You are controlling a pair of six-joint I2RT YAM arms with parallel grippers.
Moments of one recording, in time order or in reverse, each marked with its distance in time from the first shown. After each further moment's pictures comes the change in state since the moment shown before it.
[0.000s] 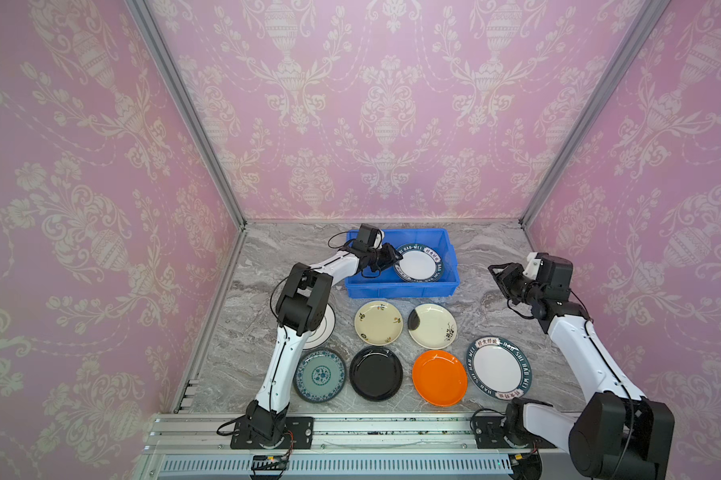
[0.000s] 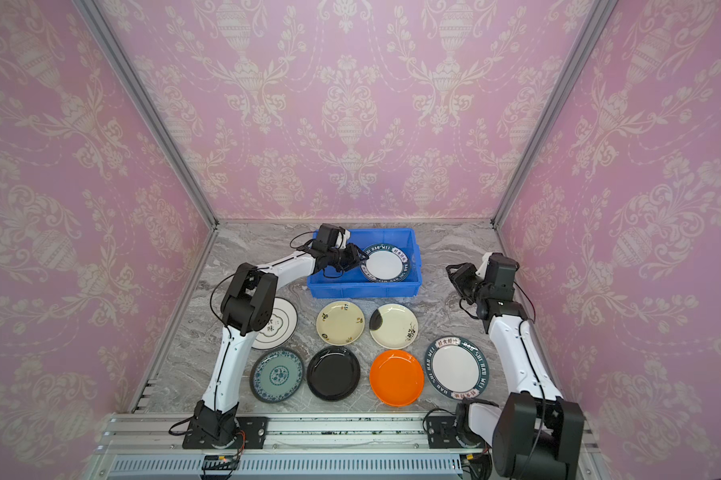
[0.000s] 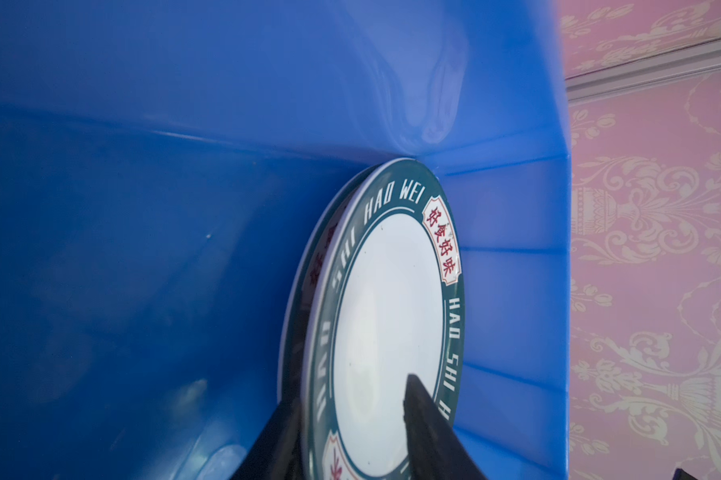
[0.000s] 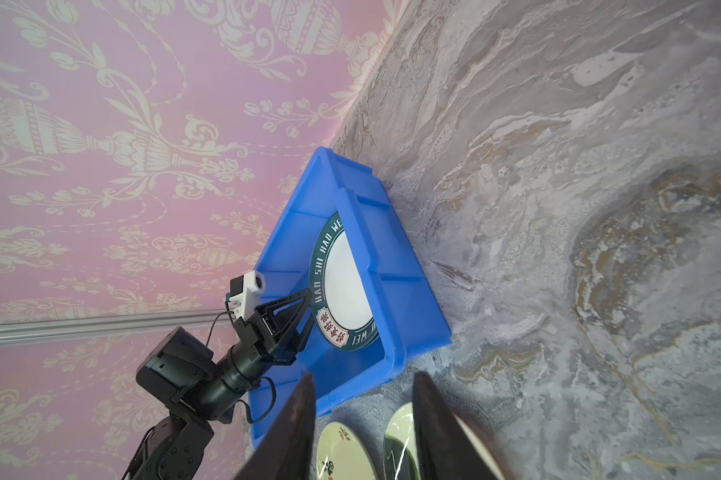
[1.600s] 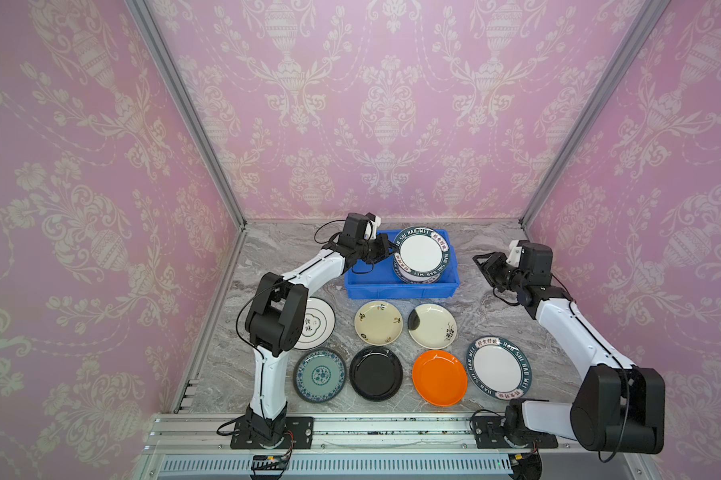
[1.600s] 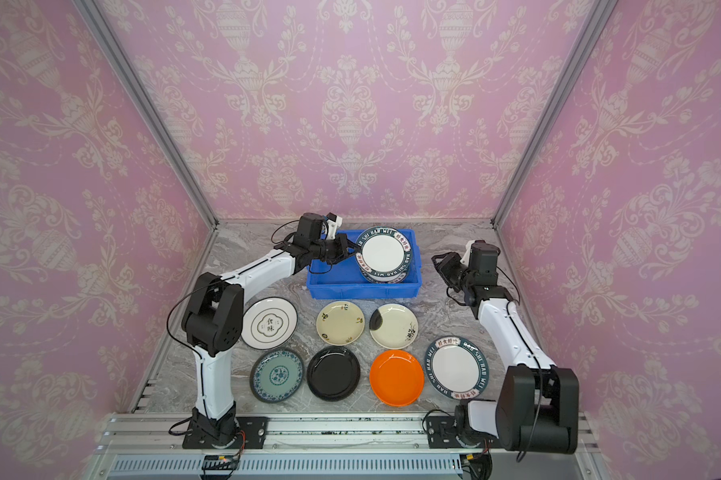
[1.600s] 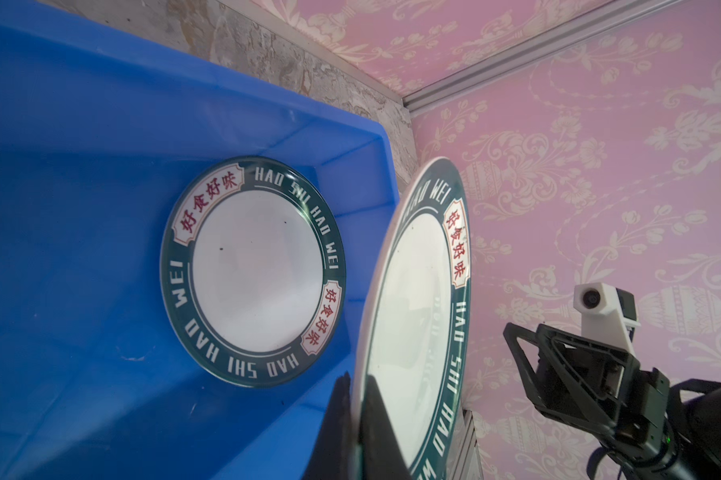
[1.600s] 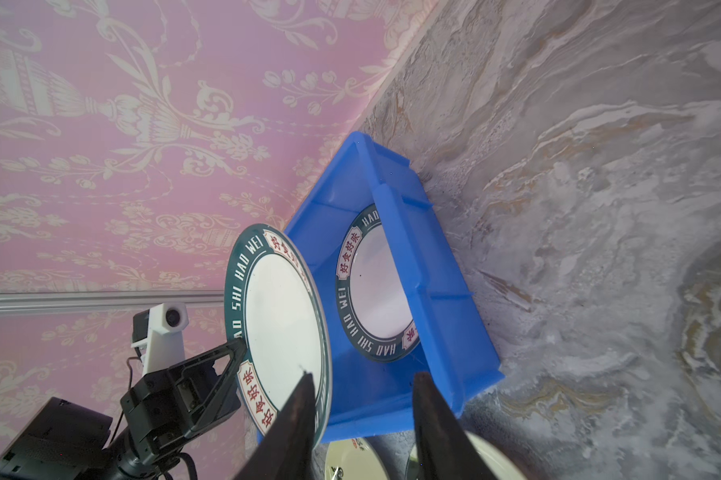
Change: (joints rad) left arm 0.017 -0.328 -0.225 0.048 0.058 0.019; right arm 0.105 0.131 0.085 0.072 0.038 0.016
